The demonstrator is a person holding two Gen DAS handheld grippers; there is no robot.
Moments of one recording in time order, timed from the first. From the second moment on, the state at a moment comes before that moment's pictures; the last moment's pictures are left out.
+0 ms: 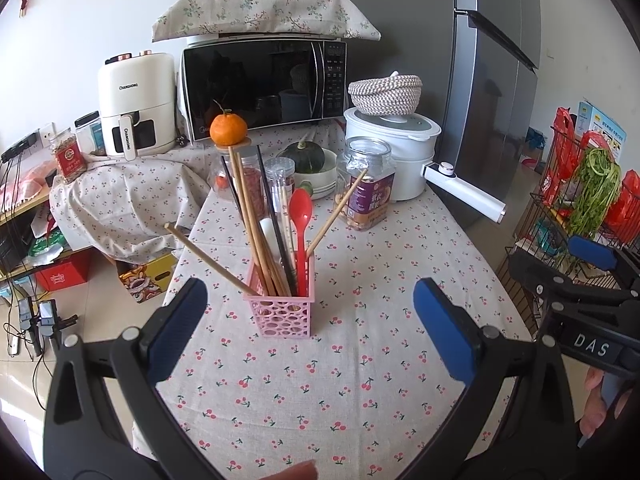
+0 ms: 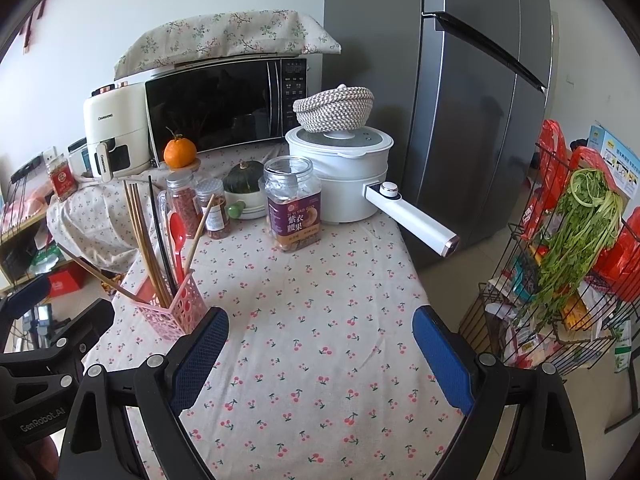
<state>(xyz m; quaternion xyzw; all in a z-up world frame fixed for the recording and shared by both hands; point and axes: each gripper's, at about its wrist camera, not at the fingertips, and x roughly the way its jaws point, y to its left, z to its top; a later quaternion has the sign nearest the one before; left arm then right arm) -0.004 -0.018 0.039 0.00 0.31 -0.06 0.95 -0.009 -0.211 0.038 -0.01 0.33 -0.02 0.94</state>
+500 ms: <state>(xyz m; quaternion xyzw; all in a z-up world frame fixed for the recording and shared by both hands) -0.004 -0.019 0.039 0.01 0.31 -0.06 0.95 -0.009 -0.211 0.037 -0.01 0.33 -0.02 0.94</state>
